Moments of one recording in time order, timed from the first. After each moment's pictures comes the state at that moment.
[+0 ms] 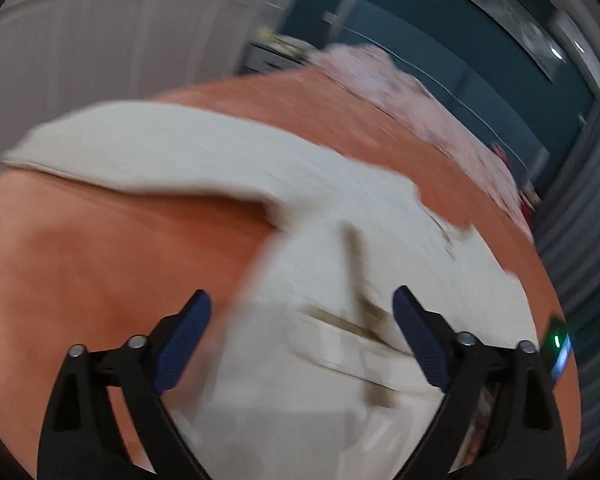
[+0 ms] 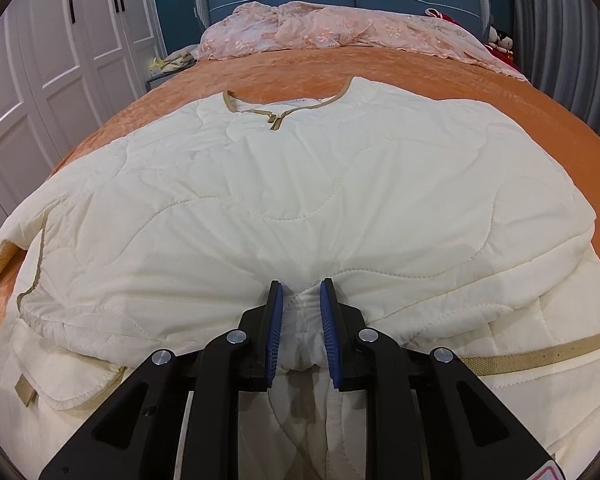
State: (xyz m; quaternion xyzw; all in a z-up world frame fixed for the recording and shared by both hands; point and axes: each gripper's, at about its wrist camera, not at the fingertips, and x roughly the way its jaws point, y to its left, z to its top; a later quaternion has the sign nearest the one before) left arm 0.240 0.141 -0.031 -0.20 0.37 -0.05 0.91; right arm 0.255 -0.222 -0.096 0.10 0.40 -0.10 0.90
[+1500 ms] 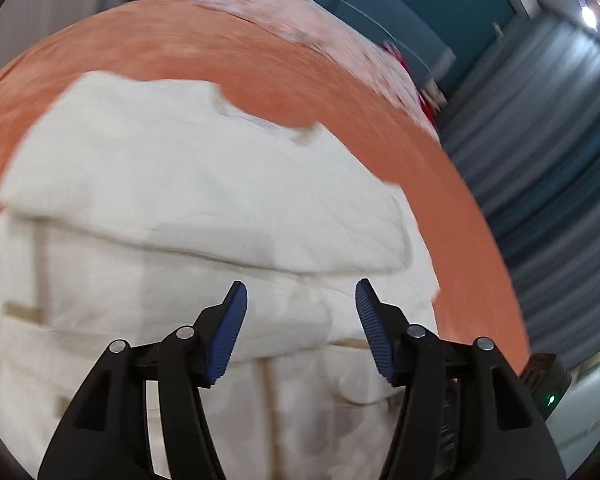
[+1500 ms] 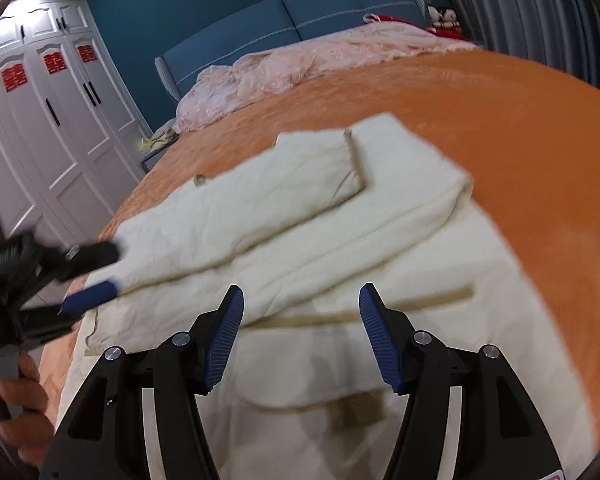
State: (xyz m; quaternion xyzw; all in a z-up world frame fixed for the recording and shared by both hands) left arm 0.309 -0.049 -0.010 -0.17 0.46 -0.28 0.83; right arm 0.167 -0.301 -0.043 0.23 0.32 -0.12 0.91
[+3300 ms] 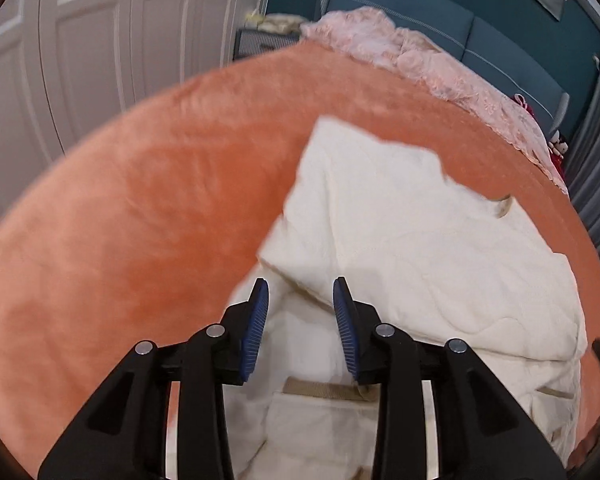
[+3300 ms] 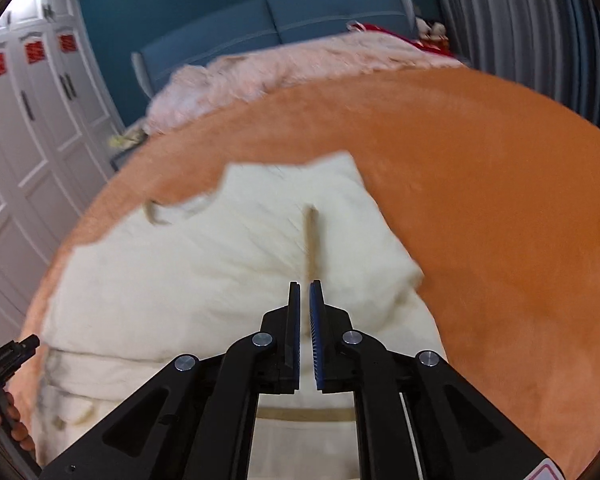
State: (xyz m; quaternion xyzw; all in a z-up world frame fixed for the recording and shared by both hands) left arm 0.316 0.075 -0.032 -0.09 0.41 -0.05 0.91; right arm 0.196 -0.357 -0.022 0.19 0.33 -0.15 0.91
